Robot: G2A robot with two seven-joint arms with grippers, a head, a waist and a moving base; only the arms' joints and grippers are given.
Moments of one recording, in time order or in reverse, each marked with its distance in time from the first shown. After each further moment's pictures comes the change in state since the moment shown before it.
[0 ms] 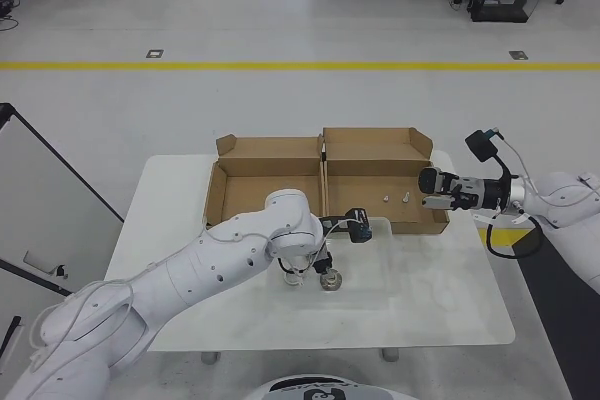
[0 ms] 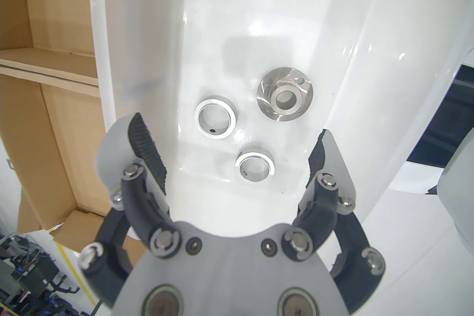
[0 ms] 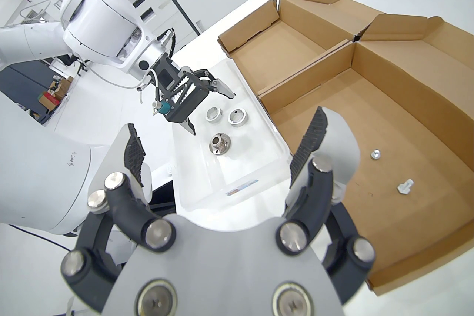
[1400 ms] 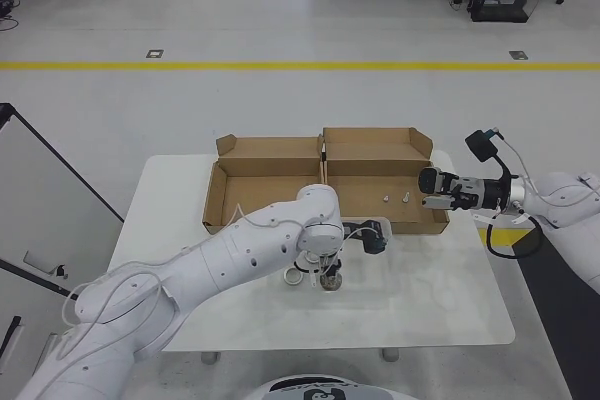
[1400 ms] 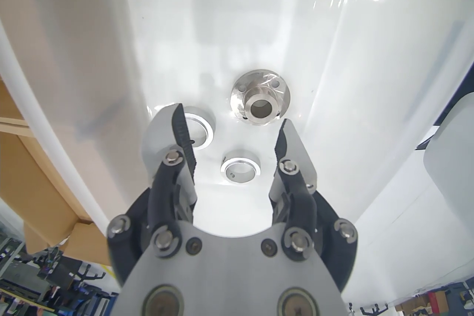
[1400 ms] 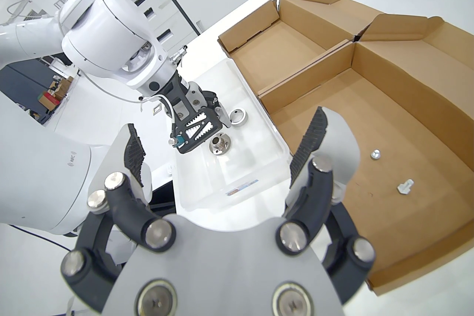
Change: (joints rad) left arm -0.105 -0.158 0.114 0.211 -0.135 -0.066 -0.126; right arm 0.000 0.000 0.000 0.000 0.000 0.000 0.000
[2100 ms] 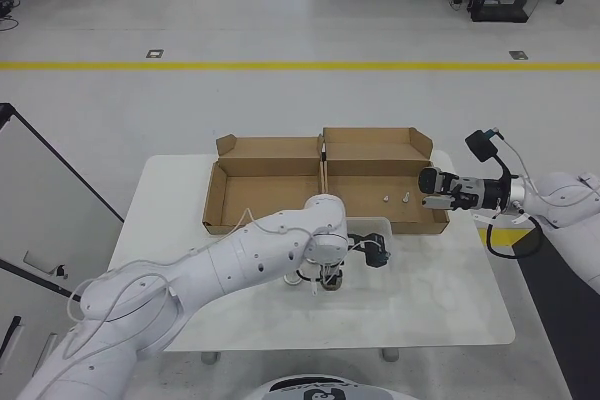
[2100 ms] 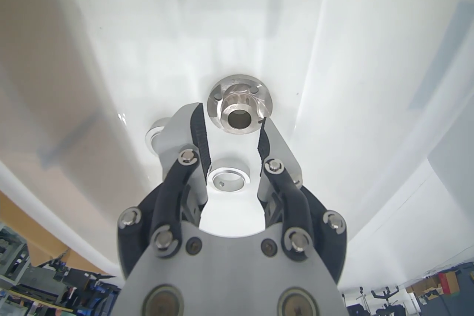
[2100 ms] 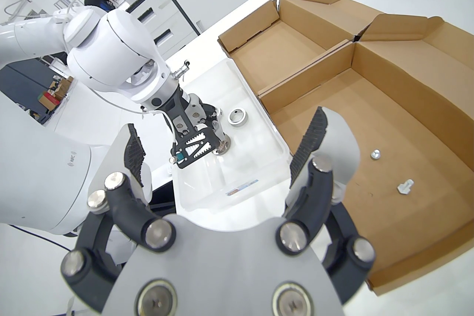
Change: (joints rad) left arm -0.019 -0.021 0.087 0.024 -0.029 -0.021 0.021; right arm 0.000 0.000 0.000 0.000 0.000 0.000 0.000
